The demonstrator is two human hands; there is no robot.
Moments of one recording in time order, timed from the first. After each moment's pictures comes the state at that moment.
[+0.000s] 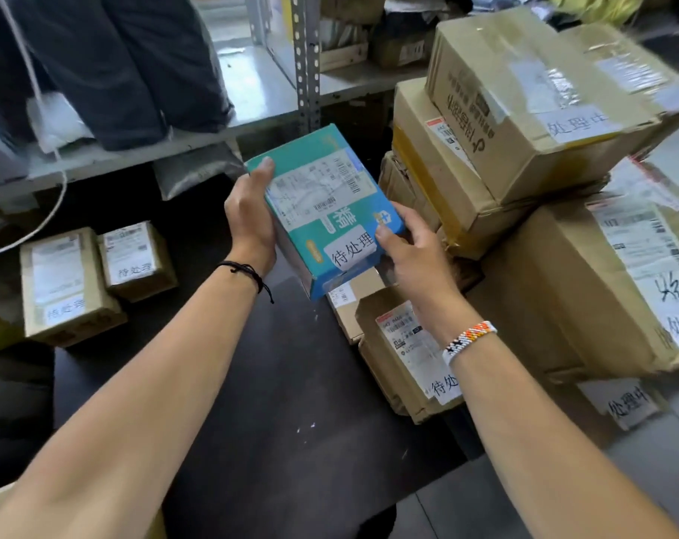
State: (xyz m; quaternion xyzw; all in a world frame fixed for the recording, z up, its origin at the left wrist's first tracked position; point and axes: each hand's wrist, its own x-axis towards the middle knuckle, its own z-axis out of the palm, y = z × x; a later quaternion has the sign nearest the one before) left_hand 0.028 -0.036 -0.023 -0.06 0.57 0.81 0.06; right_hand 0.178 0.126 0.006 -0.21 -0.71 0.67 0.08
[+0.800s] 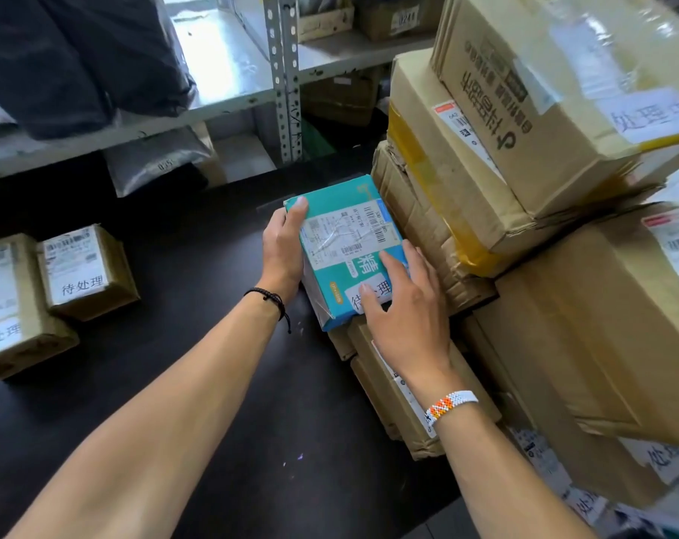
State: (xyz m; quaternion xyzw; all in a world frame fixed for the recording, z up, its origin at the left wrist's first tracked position) left_hand 0.025 0.019 -0.098 -0.04 0.63 0.75 0.19; right_hand 0.184 0.125 -0.061 -0.25 -0.93 0.25 0.04
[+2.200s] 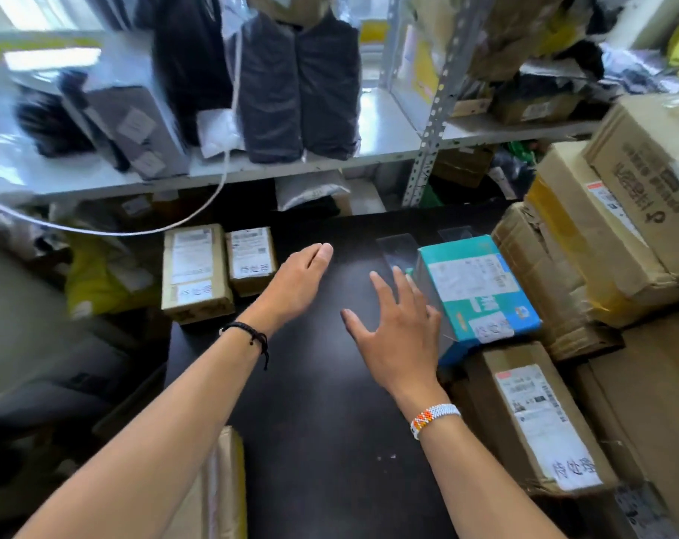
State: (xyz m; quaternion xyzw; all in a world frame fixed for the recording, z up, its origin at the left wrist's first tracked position) left_hand 0.054 -0.189 -0.024 0.06 0.84 0.51 0.15; right_hand 0.157 -0.046 -0.040 -0.11 -0.98 0.18 0.07
